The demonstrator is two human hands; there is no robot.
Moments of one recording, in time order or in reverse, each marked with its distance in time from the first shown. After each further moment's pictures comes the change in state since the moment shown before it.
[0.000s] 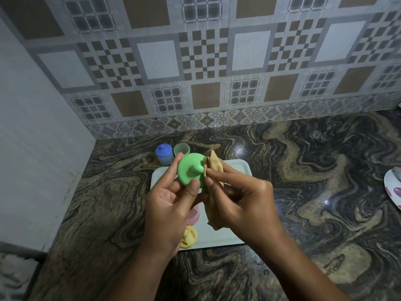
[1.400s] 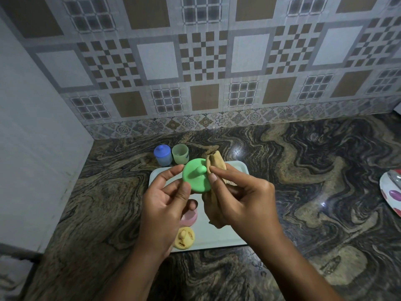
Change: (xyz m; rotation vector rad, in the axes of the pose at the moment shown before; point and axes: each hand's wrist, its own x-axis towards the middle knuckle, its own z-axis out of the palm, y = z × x) left_hand 0.002 -0.005 -0.010 -0.032 0.060 -0.071; right_hand 0.000 -0.012 -0.001 -0.007 0.064 0.073
